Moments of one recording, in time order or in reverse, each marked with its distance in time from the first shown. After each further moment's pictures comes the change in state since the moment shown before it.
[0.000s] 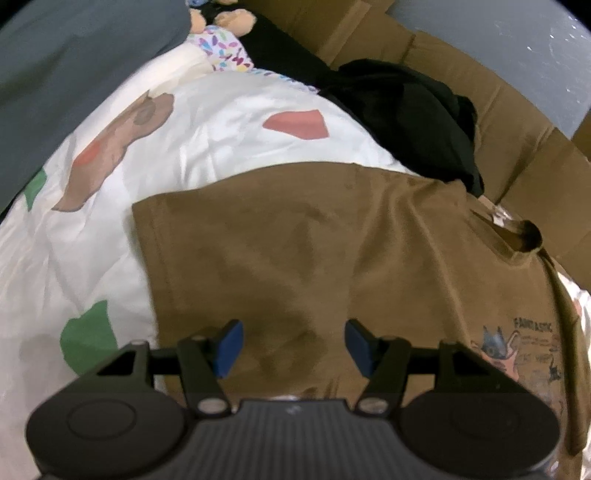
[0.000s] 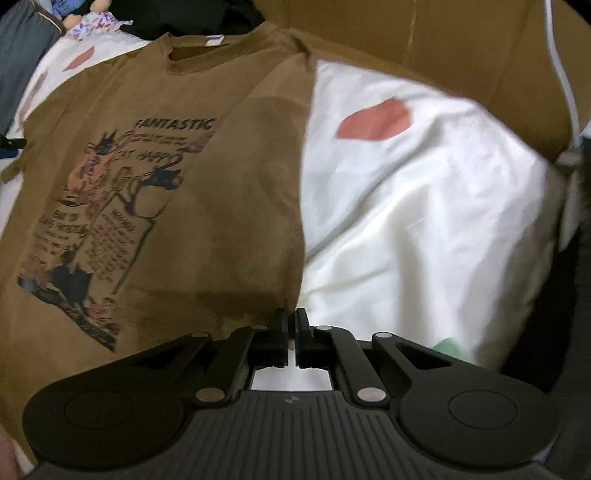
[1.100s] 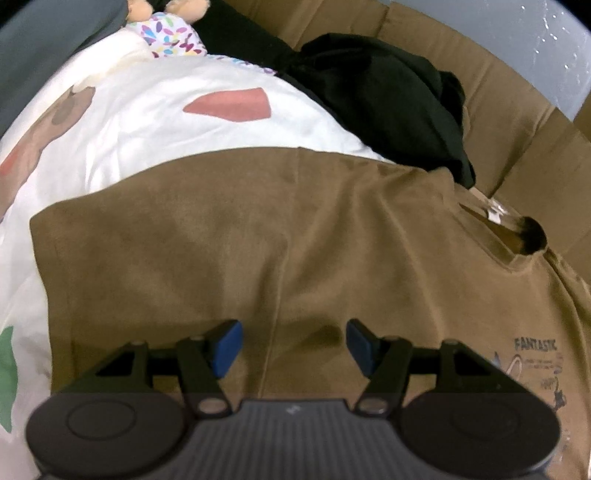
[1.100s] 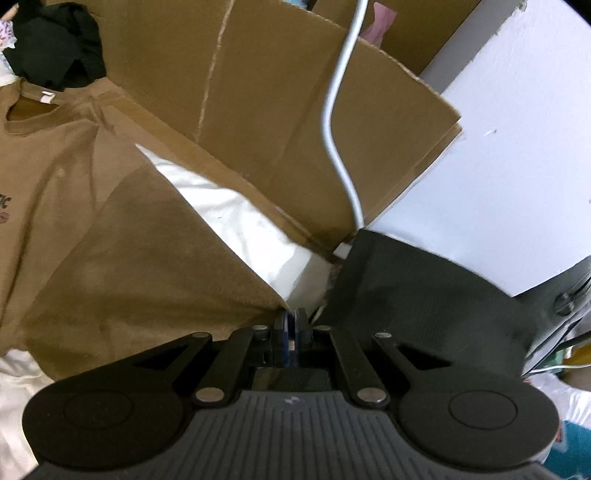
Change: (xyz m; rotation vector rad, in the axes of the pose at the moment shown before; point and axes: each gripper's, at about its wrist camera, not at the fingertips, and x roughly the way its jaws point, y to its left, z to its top) left arm 0.062 -0.044 0.005 0.017 0.005 -0.025; right arm -0.013 -0.144 0.079 -0.068 -0.124 -0.492
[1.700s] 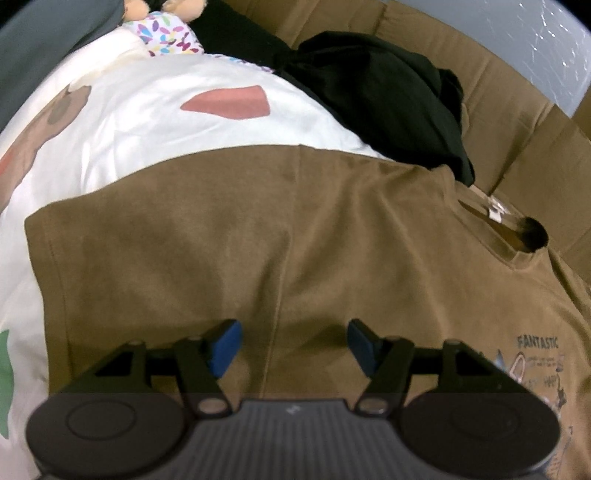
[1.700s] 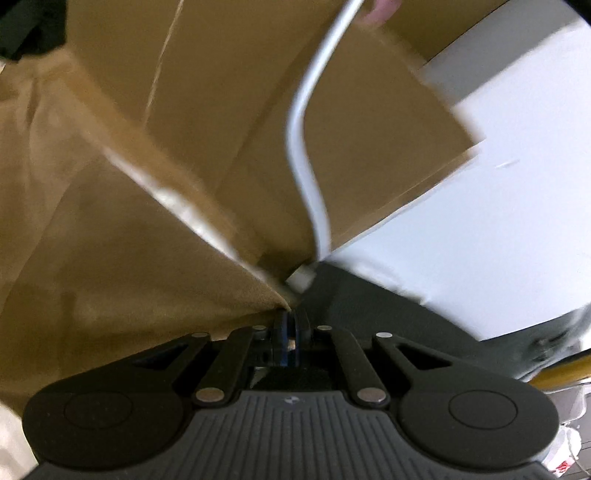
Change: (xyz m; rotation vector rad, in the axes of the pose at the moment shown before) left arm 0.004 0.000 0.001 0.008 -0.003 -0.008; right arm 0.079 -0.007 0.031 -0.070 0.070 -0.059
